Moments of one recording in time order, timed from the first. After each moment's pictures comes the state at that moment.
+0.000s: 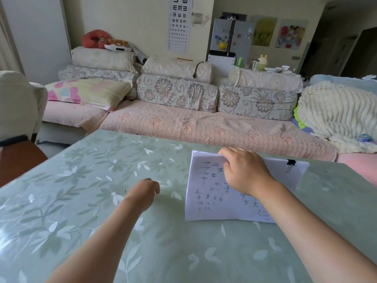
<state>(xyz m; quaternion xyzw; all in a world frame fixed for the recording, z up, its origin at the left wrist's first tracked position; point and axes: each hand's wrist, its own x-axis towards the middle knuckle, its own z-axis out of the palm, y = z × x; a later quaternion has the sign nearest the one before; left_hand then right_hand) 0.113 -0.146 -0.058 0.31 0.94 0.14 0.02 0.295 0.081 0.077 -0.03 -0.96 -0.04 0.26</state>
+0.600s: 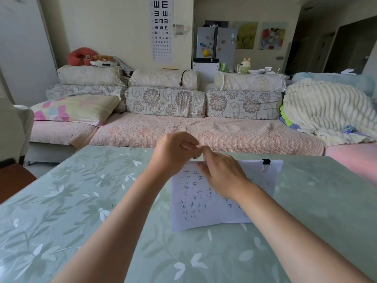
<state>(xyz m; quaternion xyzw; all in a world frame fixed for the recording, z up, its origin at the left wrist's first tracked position) 0.209 -0.058 0.116 0.39 0.77 0.50 -0.07 0.299 0.086 0.076 0.03 -0.95 0.04 0.32</state>
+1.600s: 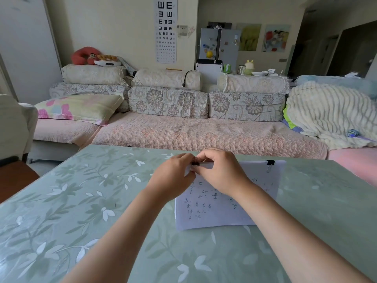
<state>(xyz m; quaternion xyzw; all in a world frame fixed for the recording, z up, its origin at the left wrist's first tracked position) 0.204 -0.070 0.067 0.47 0.81 0.31 -0.17 0.290 0.072 0.083 0.01 -0.90 0.29 0.33</state>
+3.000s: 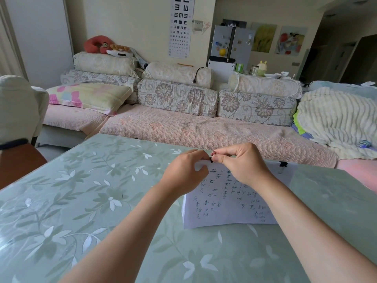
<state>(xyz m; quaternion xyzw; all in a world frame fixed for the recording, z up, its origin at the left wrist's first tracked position) 0.197 -0.071 0.060 0.44 0.78 0.42 -0.11 0.289 0.085 0.098 -0.05 -0.87 0.39 0.29</state>
